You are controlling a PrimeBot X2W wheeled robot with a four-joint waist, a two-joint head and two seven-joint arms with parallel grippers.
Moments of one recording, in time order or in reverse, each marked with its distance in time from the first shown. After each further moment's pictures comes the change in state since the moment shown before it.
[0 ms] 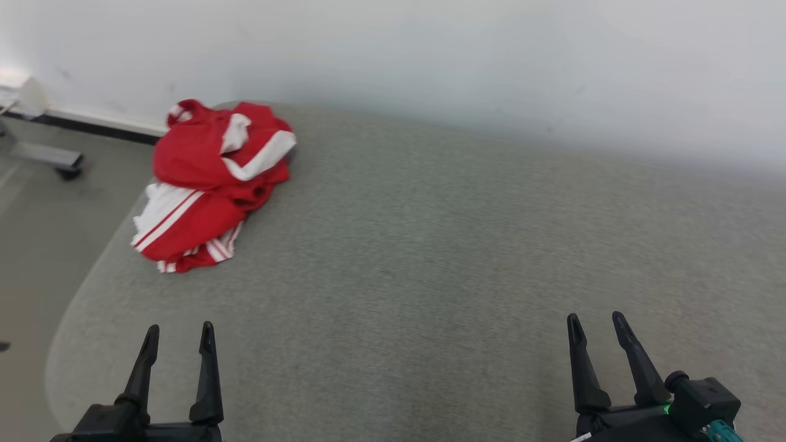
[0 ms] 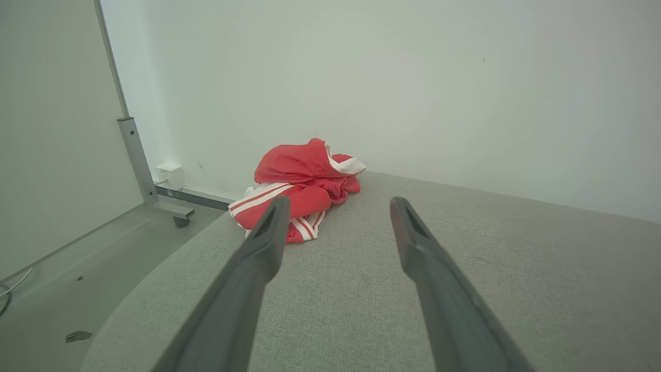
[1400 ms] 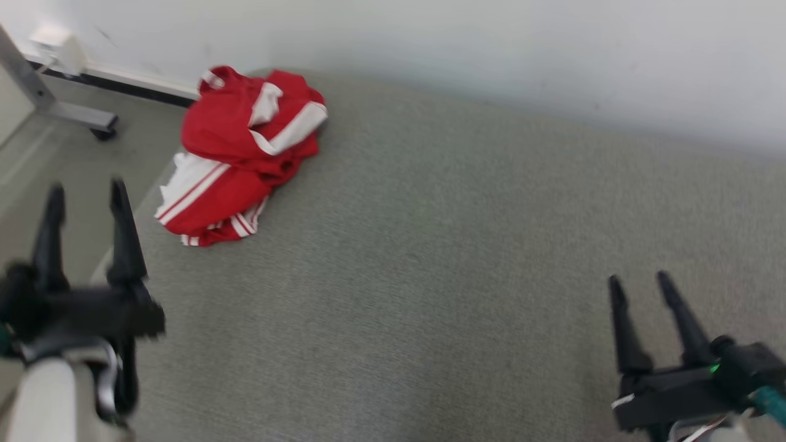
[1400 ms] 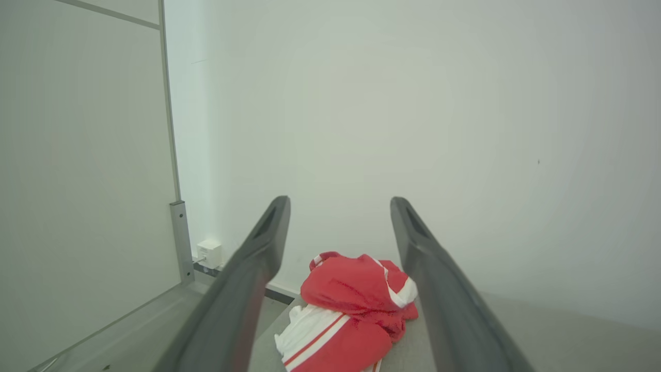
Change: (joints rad) left arm -0.330 0.065 0.106 0.092 -0.071 -0.027 0.000; right arm -0.066 -0.091 -0.030 -0.007 -0.009 0.000 0.002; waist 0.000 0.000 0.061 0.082
